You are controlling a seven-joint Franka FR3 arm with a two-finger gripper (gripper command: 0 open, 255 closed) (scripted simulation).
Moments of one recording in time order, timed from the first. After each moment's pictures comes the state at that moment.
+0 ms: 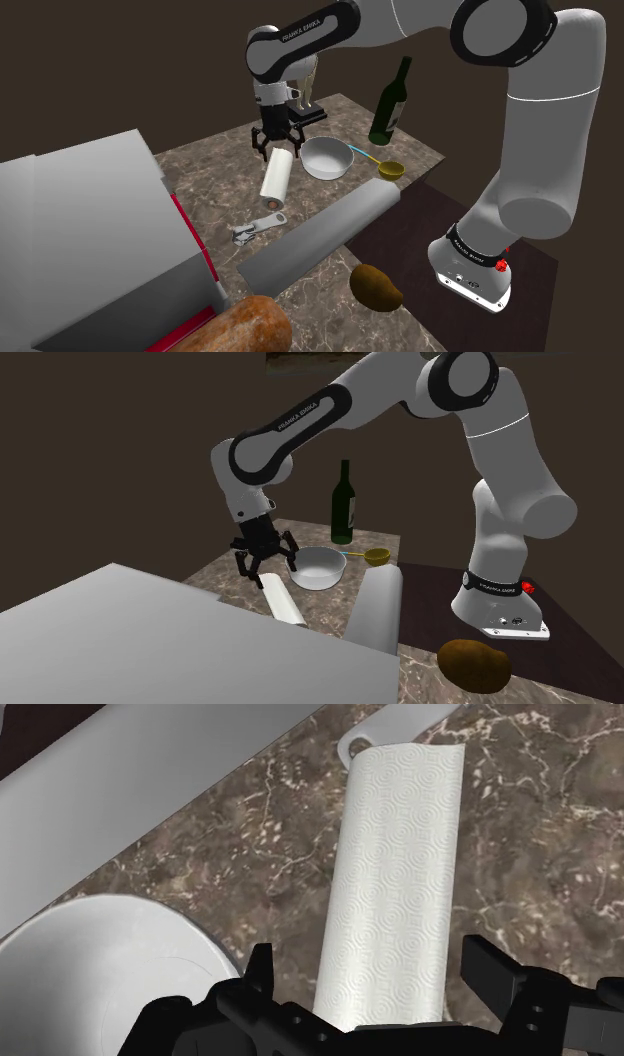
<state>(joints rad) 0.12 0.48 0.13 -1.70 0.21 1.80 0.89</state>
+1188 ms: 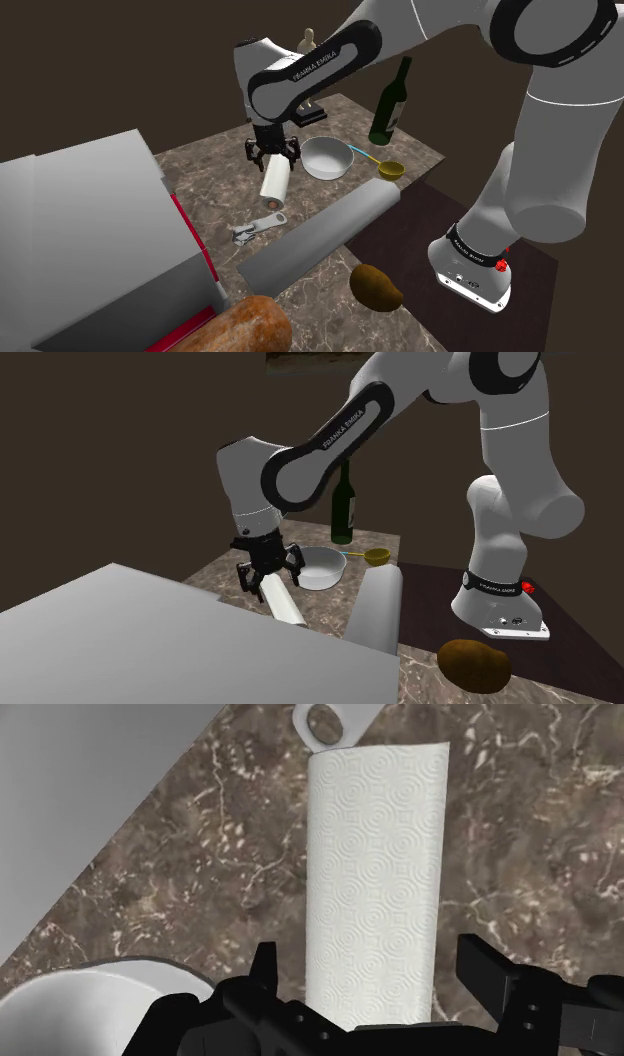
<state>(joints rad) 0.31 0.35 0.08 -1.92 -0.01 2.08 1.26</state>
